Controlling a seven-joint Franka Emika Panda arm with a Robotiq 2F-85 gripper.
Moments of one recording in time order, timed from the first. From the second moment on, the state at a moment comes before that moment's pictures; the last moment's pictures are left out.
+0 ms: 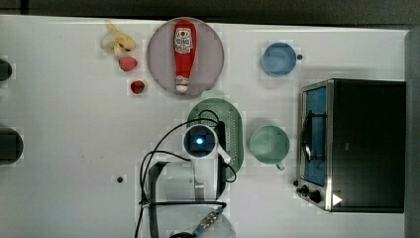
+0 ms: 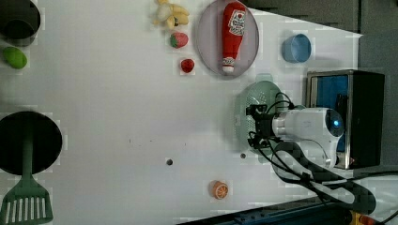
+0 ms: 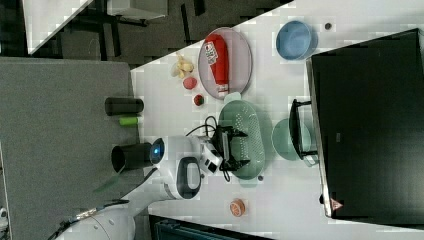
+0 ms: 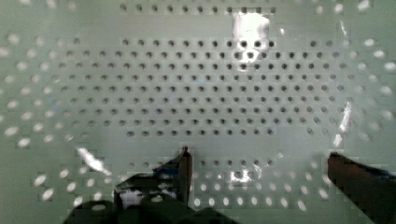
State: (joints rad) arm 0.06 0.38 0.03 -2.48 -0.01 1.19 0.81
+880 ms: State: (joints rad) arm 0.34 0.44 0.09 -2.39 0.00 1.19 1.11
